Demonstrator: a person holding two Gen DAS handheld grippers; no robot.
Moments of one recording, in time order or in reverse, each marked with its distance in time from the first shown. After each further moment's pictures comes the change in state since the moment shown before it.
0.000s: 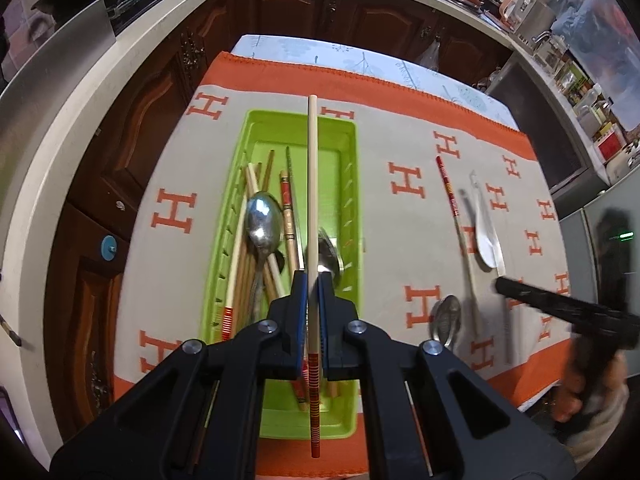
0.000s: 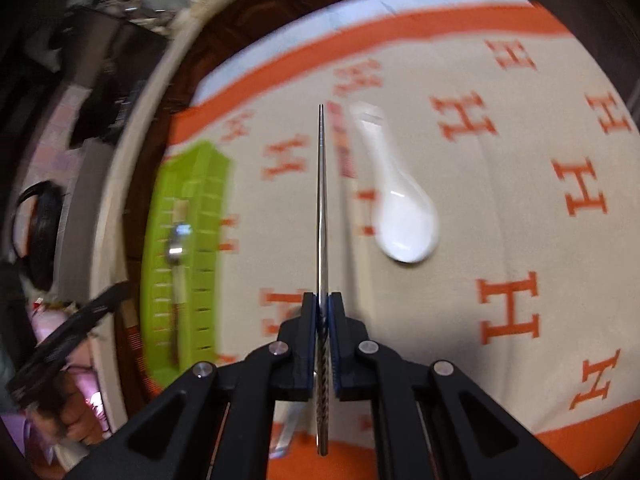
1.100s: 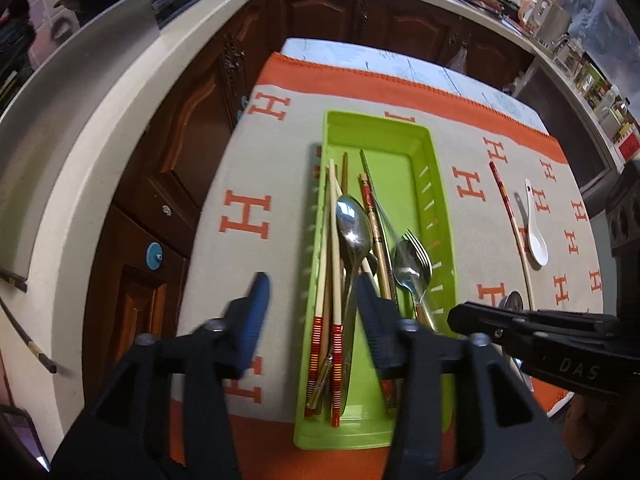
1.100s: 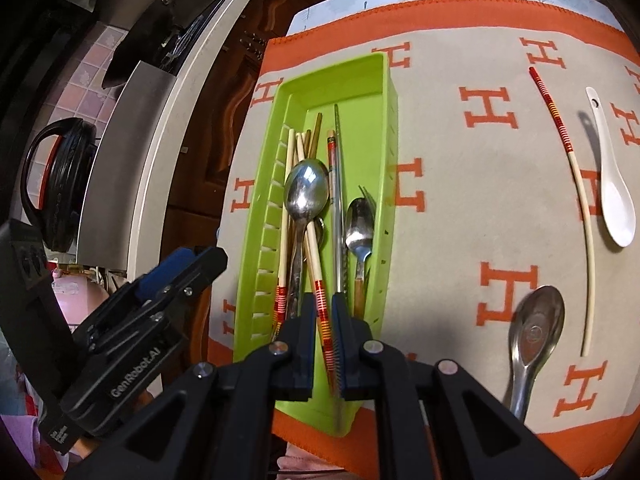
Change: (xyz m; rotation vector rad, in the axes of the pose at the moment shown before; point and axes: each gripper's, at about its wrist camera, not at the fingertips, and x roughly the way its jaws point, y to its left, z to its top) left arm 0.004 0.069 -0.007 -0.010 -0.050 0.073; right arm 0.075 0.139 -0.017 -0.077 0.138 0.076
